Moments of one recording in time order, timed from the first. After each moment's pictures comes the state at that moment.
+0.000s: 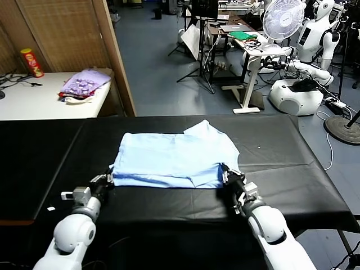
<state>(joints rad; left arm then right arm) 1.30 -1.16 -0.54 -1.87 -0.40 0.36 -0.11 -1.28 1.20 0.39 1.92 0.13 -0.30 -0.07</state>
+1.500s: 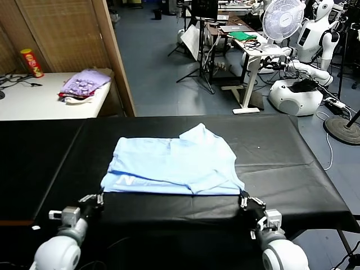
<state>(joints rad) 1.59 -1.04 -0.64 -2.04 -0.36 0.38 -0.08 -1.62 1.29 0.50 2.16 0.25 -0.48 0.07</state>
